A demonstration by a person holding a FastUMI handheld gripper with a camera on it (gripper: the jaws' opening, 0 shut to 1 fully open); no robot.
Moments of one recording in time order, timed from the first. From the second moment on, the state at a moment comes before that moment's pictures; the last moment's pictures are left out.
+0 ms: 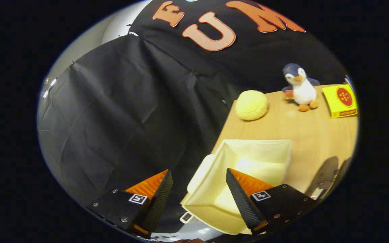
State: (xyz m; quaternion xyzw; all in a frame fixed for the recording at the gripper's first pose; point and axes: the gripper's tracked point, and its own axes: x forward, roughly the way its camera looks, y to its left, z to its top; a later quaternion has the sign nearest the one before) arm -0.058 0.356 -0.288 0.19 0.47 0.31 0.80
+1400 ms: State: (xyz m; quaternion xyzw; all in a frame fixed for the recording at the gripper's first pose) arm -0.071 0.090 -0.496 -0.01 0.52 0.07 0.85
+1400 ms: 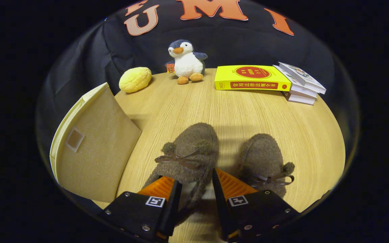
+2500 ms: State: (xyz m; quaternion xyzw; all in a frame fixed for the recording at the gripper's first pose) arm -0.007 0.193 -0.328 0.09 0.45 0.05 0.89
